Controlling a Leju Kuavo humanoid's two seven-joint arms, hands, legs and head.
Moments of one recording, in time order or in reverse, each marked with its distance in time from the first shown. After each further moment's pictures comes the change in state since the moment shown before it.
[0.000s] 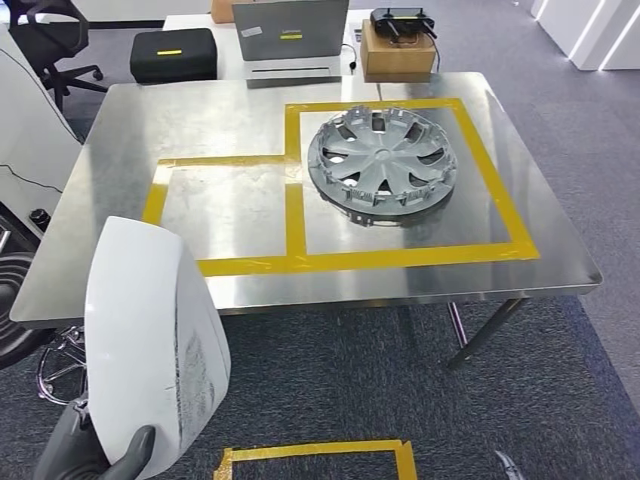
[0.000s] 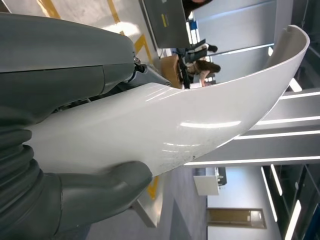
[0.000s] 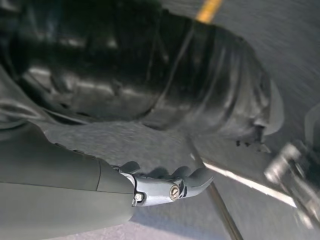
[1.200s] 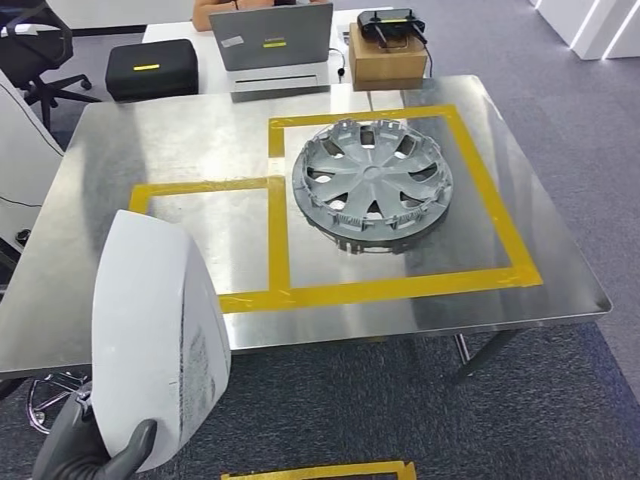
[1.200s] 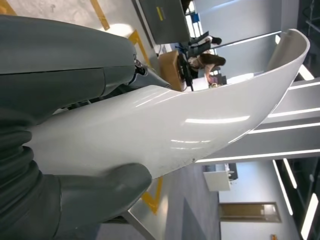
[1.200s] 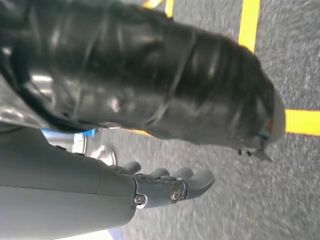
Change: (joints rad) left arm -0.031 0.032 0.019 -0.007 -0.004 0.000 0.040; right arm -0.488 0.432 -1.457 0.864 1.178 0.552 0.090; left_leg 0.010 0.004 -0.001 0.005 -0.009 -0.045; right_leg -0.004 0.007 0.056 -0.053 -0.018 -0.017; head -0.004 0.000
